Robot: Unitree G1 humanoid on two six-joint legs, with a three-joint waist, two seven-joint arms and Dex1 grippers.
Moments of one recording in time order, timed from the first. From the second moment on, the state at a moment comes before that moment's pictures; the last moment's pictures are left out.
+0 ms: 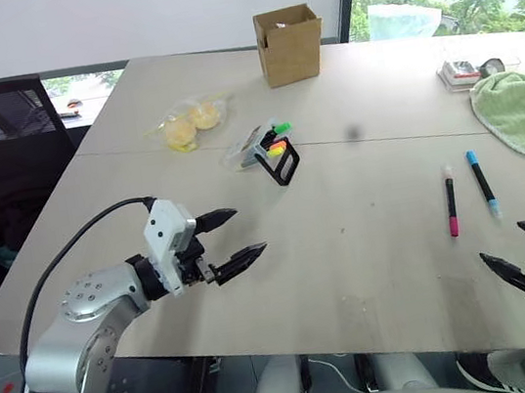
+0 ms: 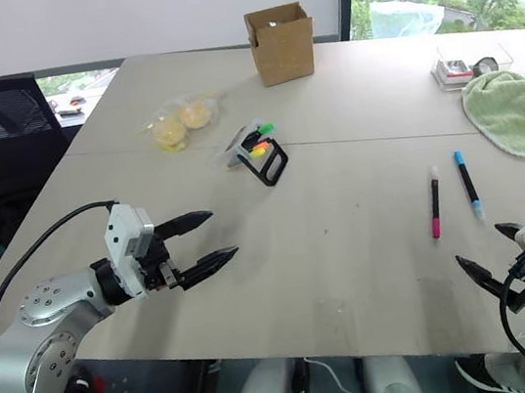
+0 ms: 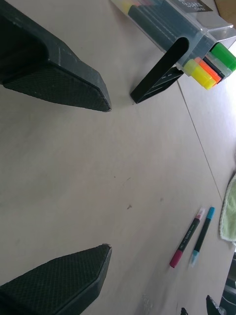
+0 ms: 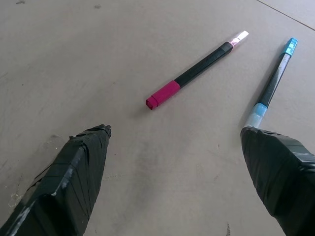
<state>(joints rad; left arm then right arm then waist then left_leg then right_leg) 0.00 0.74 0.17 -0.48 -0.62 0.54 -0.87 0.58 -0.64 -0.58 -0.61 0.41 0.47 0.75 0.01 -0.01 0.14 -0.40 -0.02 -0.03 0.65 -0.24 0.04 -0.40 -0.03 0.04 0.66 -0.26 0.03</state>
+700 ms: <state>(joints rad) -0.21 0.71 0.11 -0.53 -0.75 0.54 -0.96 -0.43 -0.80 -0.18 0.01 0.34 1.24 0.37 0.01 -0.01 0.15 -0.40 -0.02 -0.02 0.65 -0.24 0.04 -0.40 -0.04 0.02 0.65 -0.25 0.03</state>
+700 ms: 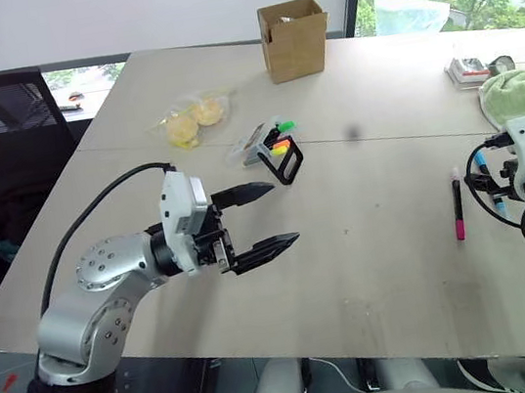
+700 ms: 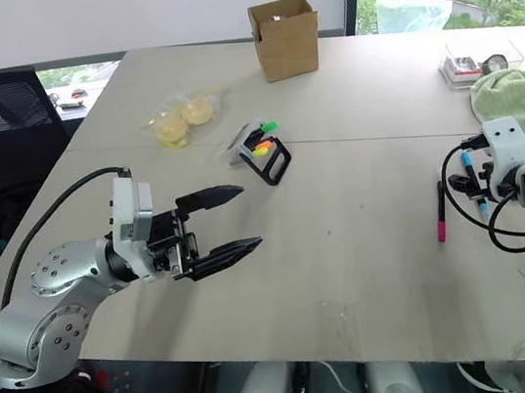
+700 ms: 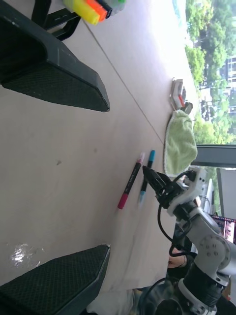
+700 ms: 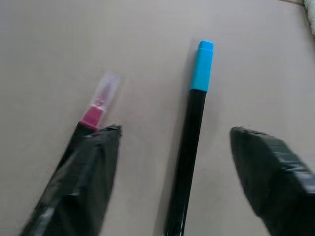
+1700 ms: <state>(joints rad) -0.59 0.28 0.13 -0.21 -1.44 1.03 -0.21 -0.33 -0.46 -0.36 -0.80 1.09 1.34 0.37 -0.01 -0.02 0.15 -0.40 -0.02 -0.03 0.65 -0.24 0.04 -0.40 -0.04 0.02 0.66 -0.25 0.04</state>
